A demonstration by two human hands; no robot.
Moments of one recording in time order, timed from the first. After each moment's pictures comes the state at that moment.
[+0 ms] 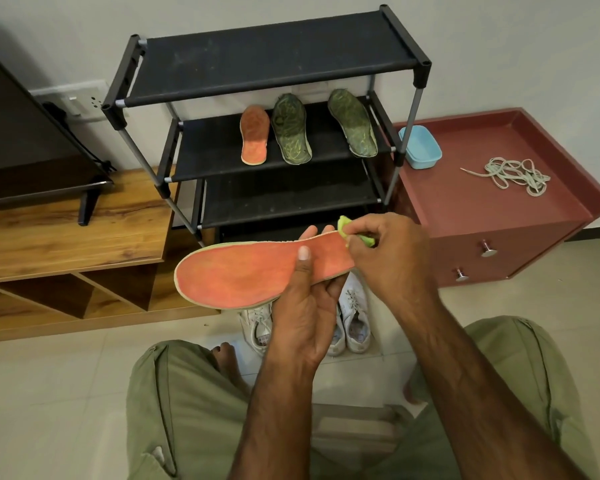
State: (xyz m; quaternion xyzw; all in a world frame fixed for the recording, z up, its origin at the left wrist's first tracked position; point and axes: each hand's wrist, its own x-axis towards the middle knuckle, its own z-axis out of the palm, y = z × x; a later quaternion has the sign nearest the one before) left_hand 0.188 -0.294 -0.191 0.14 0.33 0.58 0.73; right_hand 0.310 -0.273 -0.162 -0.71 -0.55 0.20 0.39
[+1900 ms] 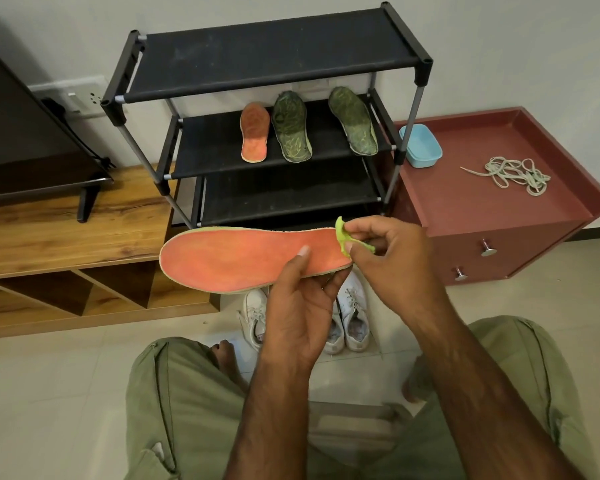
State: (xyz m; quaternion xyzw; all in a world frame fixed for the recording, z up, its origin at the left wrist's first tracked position) left_hand 0.181 -0.293 -0.191 0.13 0.33 0.58 0.74; right_hand 0.315 -0.284 -0.167 -0.65 -0.53 0.30 0.45
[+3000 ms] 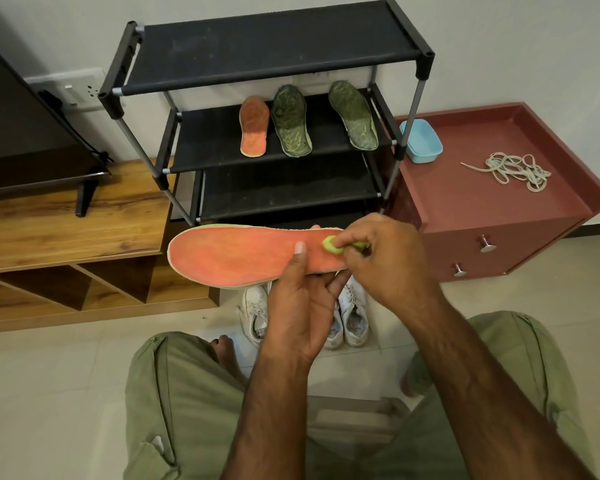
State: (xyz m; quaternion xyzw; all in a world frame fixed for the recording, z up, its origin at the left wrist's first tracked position) left_hand 0.181 -0.296 -0.193 0.14 0.32 0.56 0.75; right_hand 0.311 -0.282 -0.163 -0.66 -0.63 0.23 0.34
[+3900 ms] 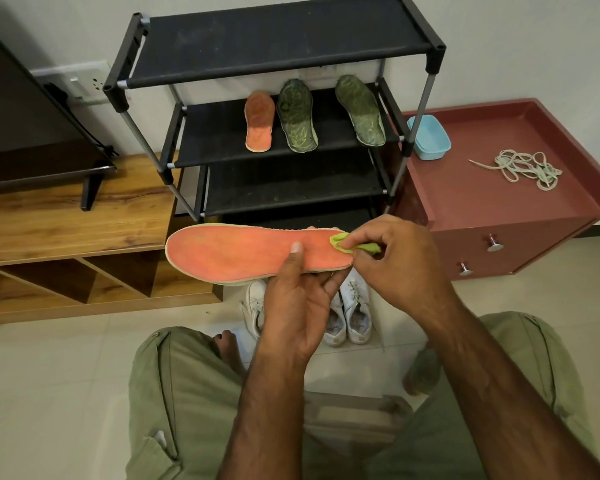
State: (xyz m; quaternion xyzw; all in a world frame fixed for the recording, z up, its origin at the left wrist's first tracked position) left_hand 0.172 -0.295 -0.195 0.13 0.36 0.56 0.73; right_hand 0.320 -0.285 -0.168 -0.66 -0.63 0.25 0.34
